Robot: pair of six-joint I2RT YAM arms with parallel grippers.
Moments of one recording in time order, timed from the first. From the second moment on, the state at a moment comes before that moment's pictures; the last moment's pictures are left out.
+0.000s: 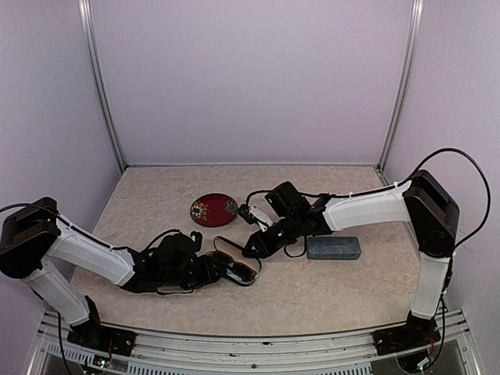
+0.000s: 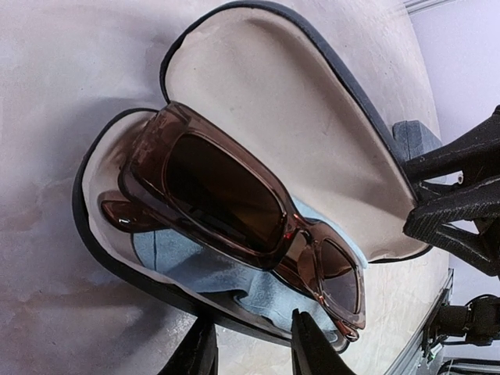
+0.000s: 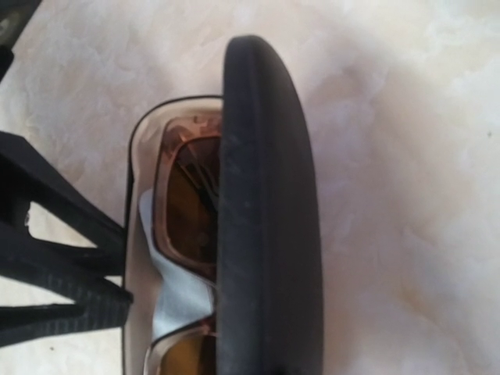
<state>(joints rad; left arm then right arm) -0.98 1.56 0.50 0.39 -0.08 -1.07 0.89 1.93 1.24 -0.15 -0.43 0.22</state>
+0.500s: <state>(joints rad) -0.98 1.56 0.51 0.38 -0.08 -1.06 0.91 1.93 1.24 -0.15 -0.38 0.22</state>
